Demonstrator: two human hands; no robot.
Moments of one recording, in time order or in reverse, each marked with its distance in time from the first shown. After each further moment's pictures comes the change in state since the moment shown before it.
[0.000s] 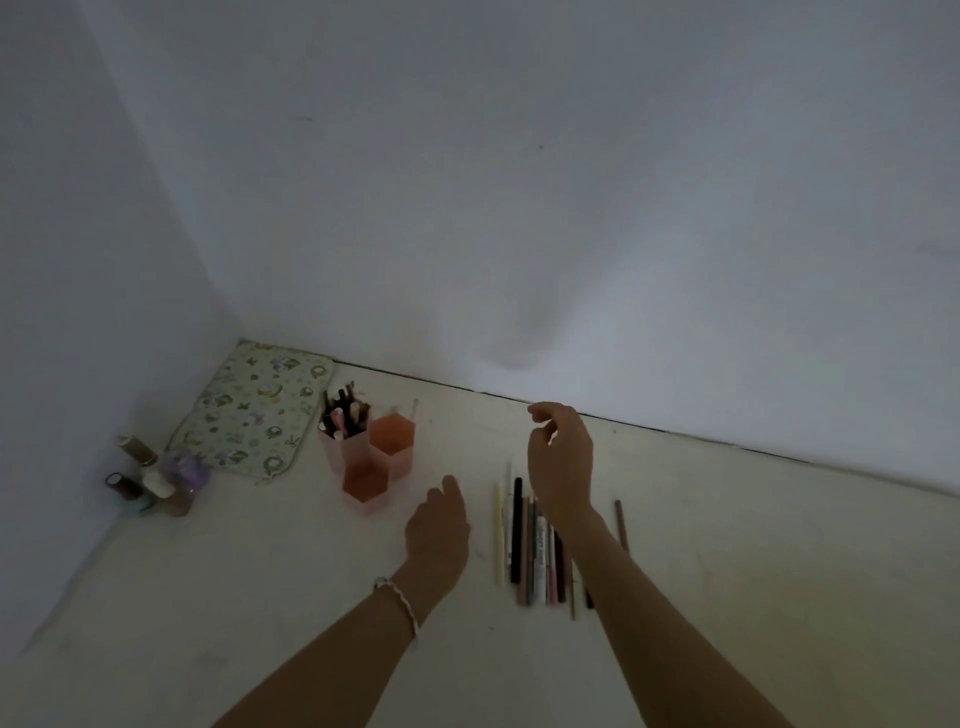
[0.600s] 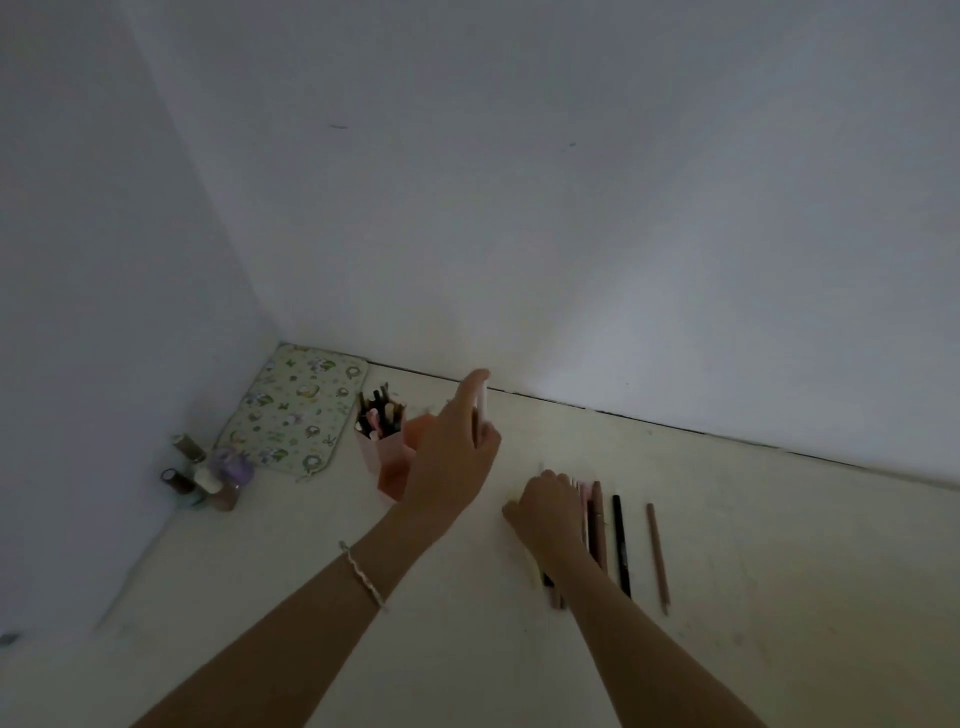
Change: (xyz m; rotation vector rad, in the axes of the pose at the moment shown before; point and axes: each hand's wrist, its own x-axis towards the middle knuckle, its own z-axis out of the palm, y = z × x) left_hand 0.008 -0.004 -0.107 -0.581 0.460 0.312; right_hand -0.040 0.030 0.053 -0.714 -0.513 0.019
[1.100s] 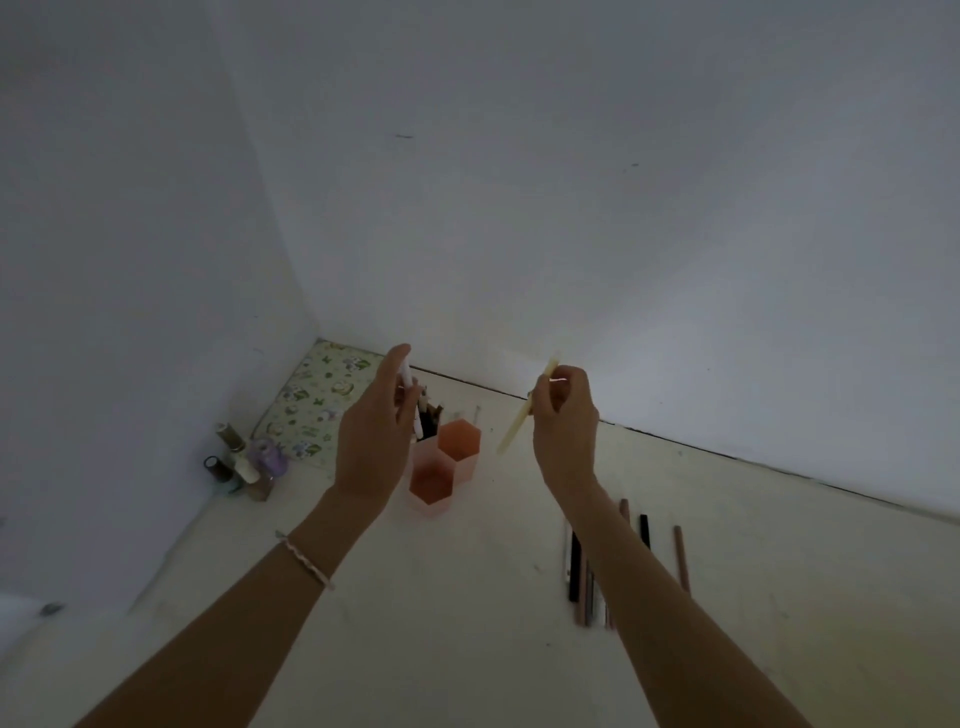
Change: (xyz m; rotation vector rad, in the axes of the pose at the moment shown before) left_hand 0.011 -0.066 -0.078 0.151 0.342 0.050; right_hand 0.024 -0.072 -0.091 1.046 0.418 -0.079
